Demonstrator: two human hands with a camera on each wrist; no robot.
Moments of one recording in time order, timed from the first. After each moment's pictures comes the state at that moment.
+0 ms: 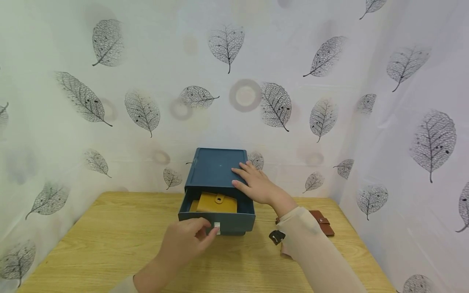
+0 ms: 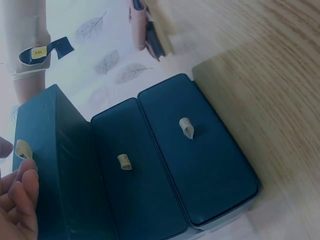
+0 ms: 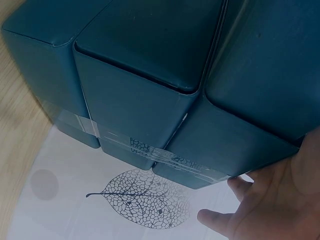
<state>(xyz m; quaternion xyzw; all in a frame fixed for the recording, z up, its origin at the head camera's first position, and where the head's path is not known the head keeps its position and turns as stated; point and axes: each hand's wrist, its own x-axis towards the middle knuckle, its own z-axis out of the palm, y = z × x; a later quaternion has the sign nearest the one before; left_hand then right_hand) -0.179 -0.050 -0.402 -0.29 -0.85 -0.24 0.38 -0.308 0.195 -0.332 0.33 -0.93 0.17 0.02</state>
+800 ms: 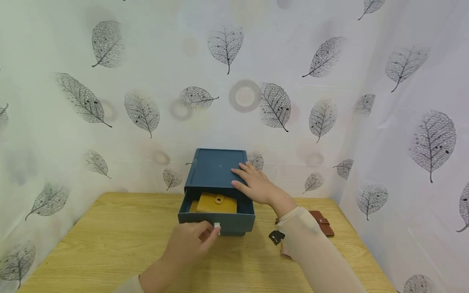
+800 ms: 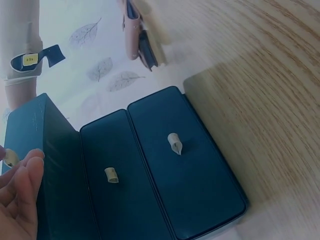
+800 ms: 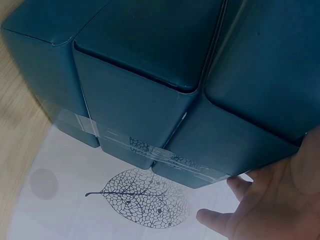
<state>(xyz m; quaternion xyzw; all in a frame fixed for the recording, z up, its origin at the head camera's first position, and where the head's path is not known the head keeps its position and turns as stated) -0.184 -0.042 -0.414 -0.29 -0.85 -0.27 0.34 -0.310 0.196 -0.335 0.33 -0.93 0.17 0.02</state>
